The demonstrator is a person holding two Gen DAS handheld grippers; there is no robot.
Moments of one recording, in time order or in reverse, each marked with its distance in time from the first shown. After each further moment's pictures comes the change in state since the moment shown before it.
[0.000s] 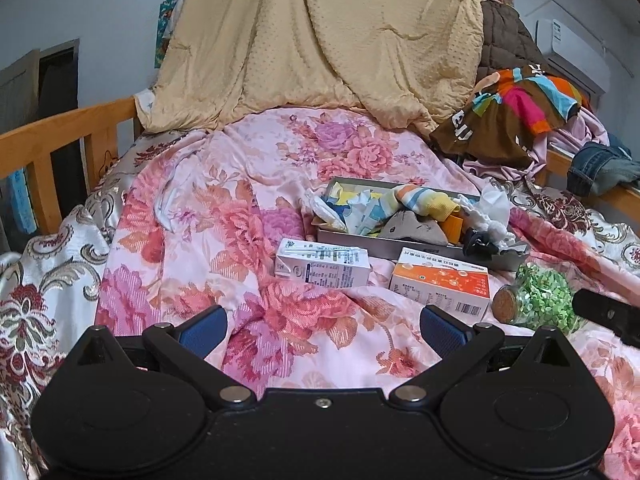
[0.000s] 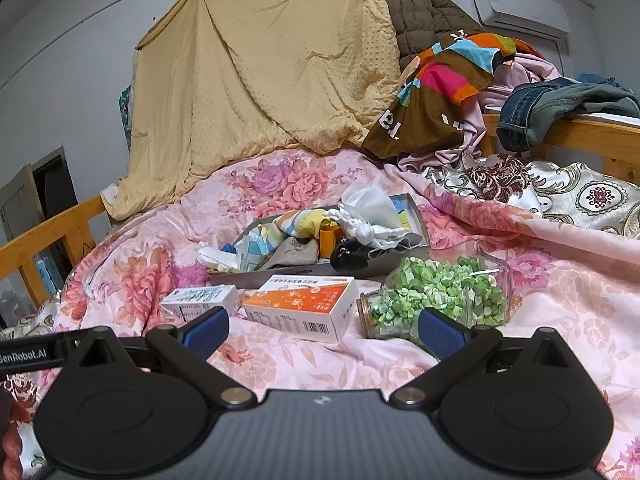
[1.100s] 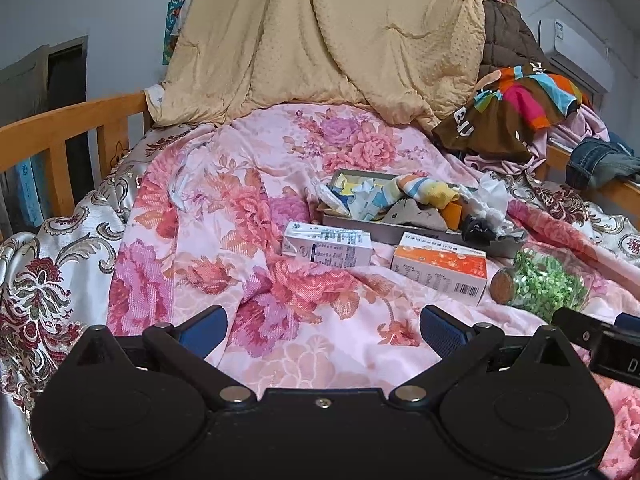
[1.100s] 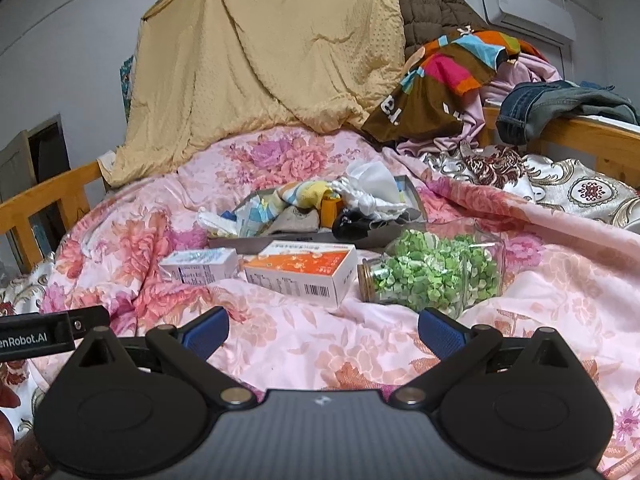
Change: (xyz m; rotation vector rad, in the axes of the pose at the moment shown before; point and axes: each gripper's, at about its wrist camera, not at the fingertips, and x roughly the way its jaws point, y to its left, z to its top) left arm -0.019 0.000 -0.023 -0.003 0.005 0.018; right arm -0.009 0.020 -0.021 -0.066 0.059 -0.045
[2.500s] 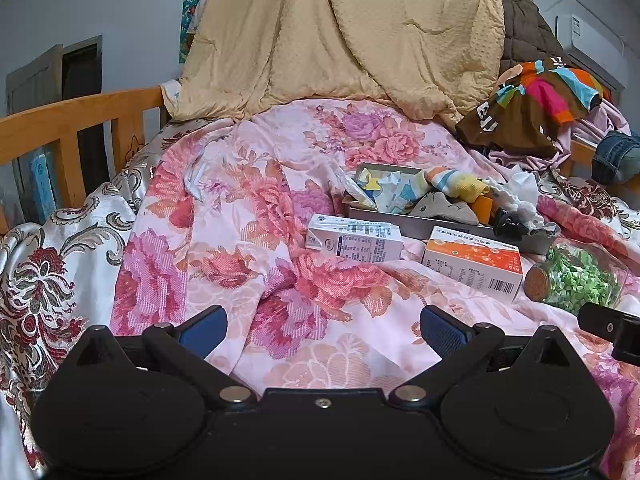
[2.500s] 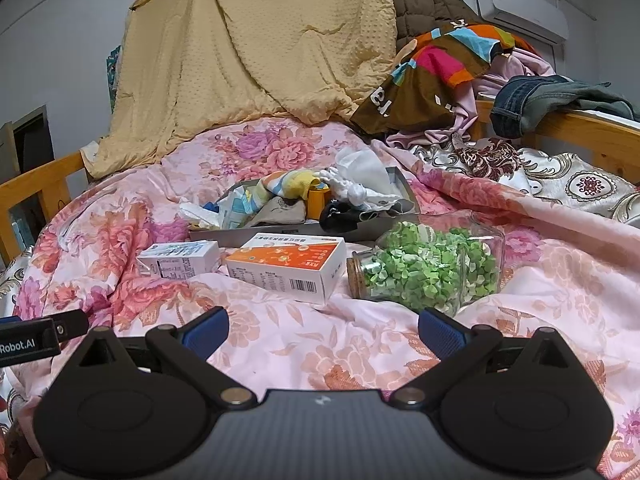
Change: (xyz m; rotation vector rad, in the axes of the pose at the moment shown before) left arm 0.026 0.009 -0.009 0.003 -0.008 0.064; right arm 0.026 -0.001 -0.004 -0.003 0.008 -0.042
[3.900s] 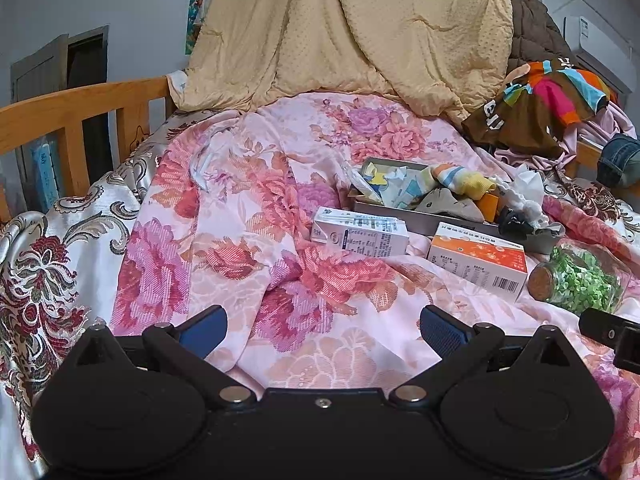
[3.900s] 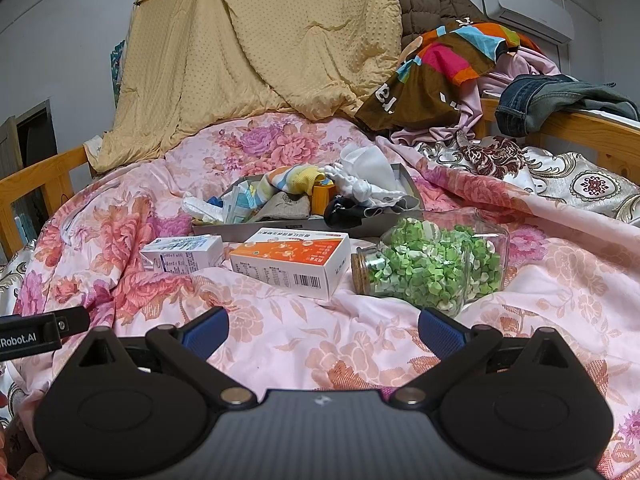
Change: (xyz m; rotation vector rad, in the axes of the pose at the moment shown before) left arm 0.002 0.004 -0.003 -0.020 0.012 0.006; right arm 0.000 0.003 -0.001 -0.009 0.005 0.007
